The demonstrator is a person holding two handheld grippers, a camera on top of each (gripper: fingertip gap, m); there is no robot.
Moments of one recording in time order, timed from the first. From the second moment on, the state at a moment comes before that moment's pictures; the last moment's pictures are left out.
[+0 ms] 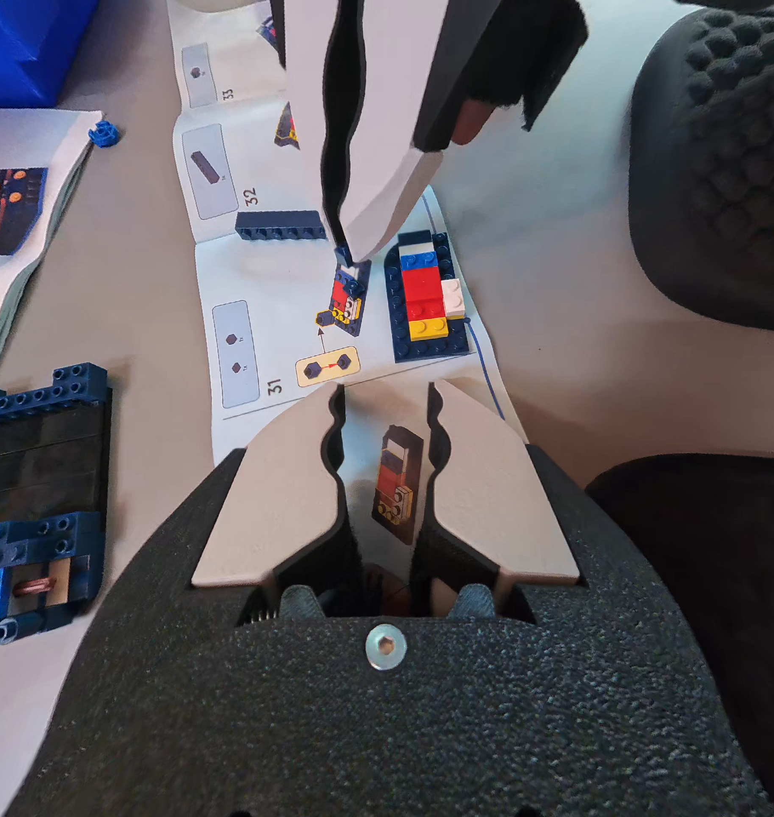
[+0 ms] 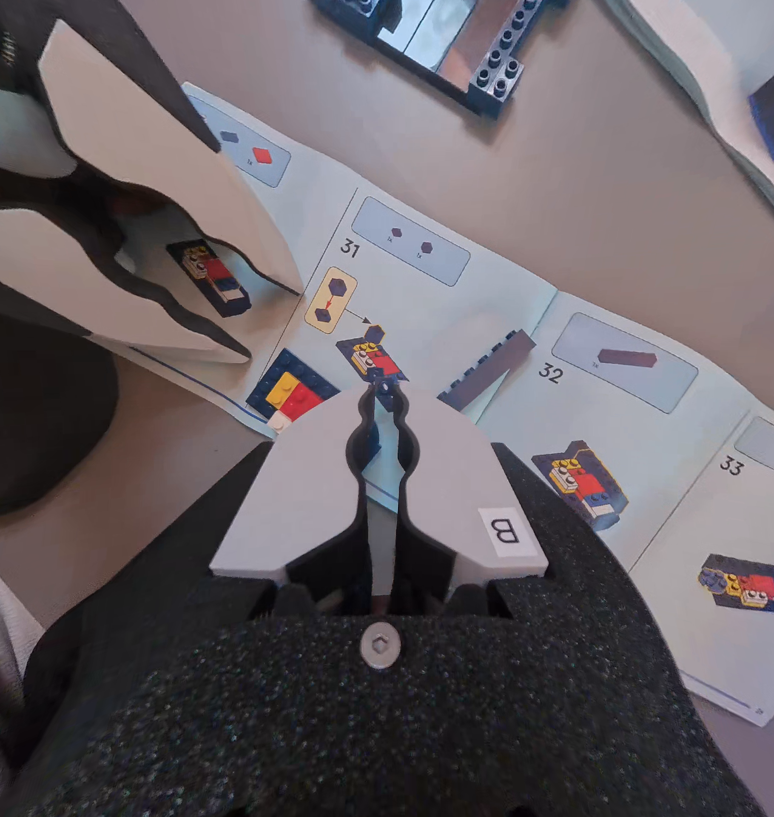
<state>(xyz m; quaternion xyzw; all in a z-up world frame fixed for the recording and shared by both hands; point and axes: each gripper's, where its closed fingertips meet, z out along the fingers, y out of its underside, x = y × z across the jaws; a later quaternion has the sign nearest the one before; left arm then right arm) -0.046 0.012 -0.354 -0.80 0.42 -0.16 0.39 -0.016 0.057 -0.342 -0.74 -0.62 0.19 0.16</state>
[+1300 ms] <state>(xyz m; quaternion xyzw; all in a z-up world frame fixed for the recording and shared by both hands) -0.050 0.007 -0.356 -0.83 0.38 -0.19 0.37 -0.019 0.054 -0.354 -0.71 -0.69 0.07 0.12</state>
